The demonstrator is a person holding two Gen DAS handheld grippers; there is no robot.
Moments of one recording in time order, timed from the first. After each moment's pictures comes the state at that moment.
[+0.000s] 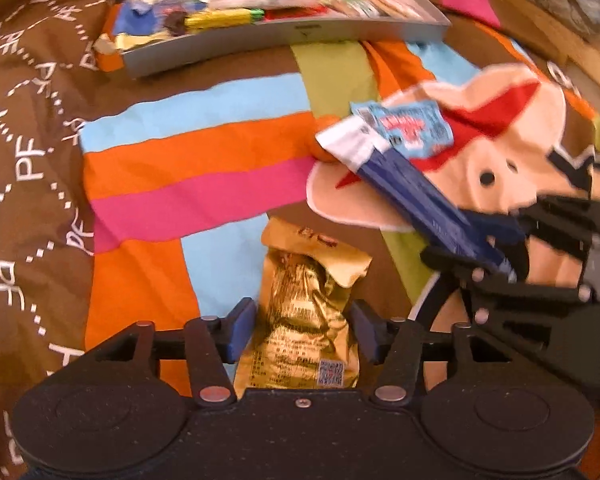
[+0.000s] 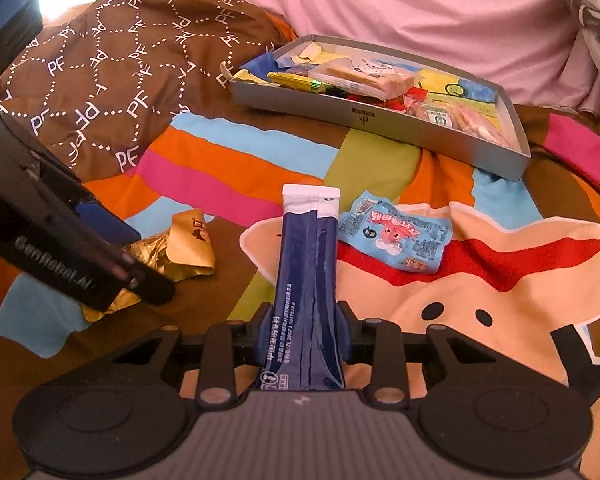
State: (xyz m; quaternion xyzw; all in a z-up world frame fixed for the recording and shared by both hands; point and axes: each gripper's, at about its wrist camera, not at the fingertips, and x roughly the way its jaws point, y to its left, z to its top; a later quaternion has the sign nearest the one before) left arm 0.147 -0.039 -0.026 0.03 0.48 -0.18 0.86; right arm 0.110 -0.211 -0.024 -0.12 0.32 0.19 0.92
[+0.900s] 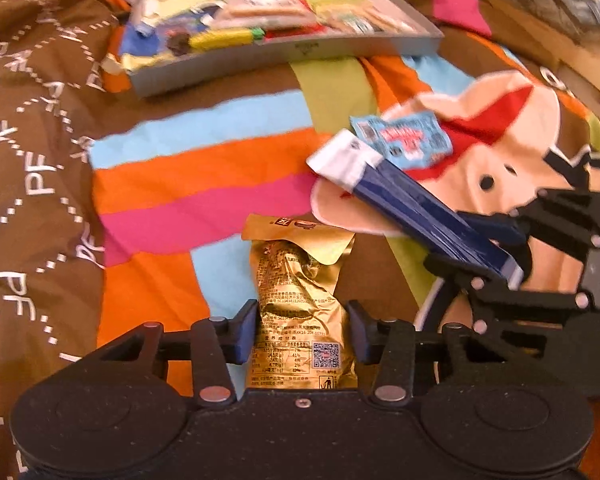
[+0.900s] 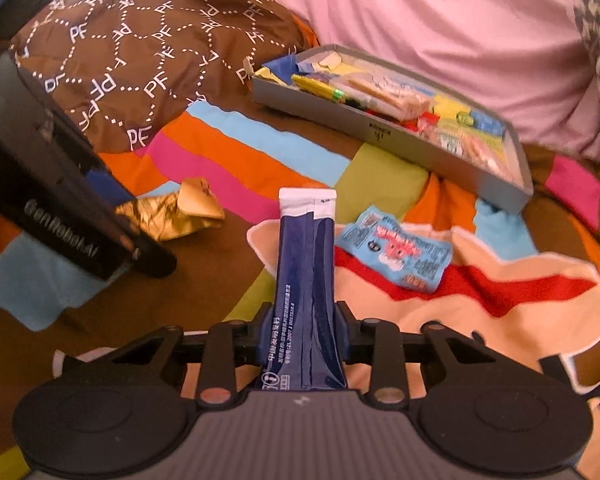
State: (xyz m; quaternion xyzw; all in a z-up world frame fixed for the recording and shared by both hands) left arm 0.136 -0.036 -0.022 0.03 0.44 -0.16 0.88; right arm 0.097 -0.195 -0.029 -0.20 0.28 0.18 0.92
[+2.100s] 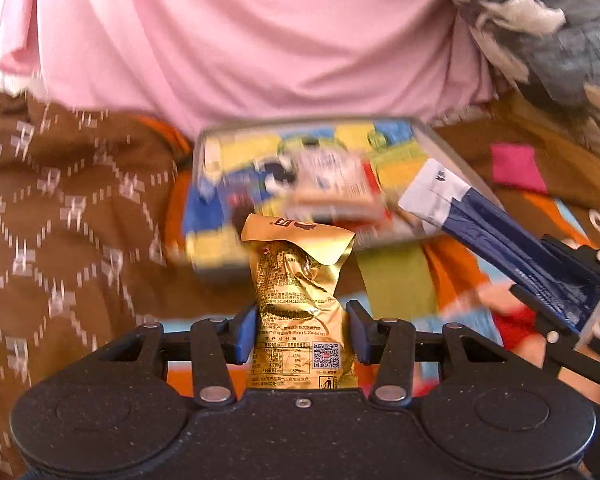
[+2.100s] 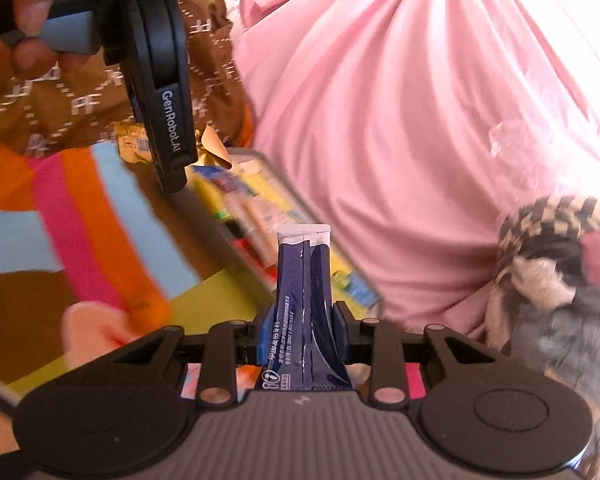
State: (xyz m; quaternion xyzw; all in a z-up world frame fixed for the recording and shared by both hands) left arm 0.208 -0.031 0.058 0.01 0.29 -0.09 0.95; right arm 0.126 -0.188 0.014 -0.42 0.05 0.06 0.91
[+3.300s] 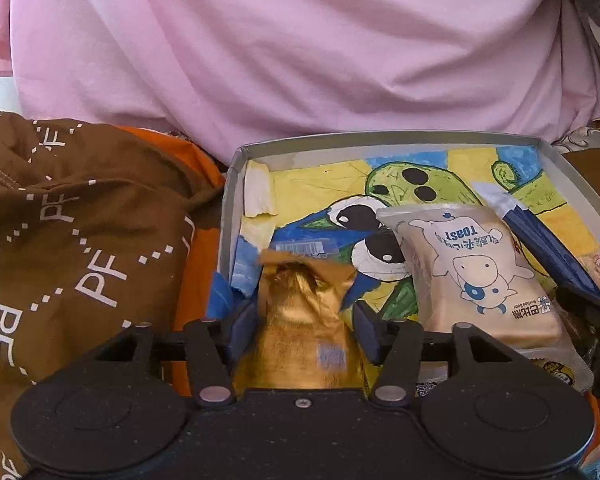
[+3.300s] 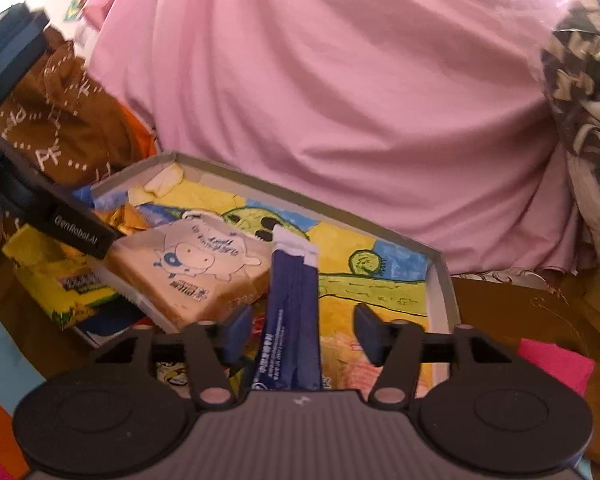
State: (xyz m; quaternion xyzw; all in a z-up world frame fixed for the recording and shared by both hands) left arm 0.383 -0.014 0.032 0.01 0.30 -0.01 0.95; right arm 0.316 -0.223 0.042 -0.17 0.14 0.09 0.97
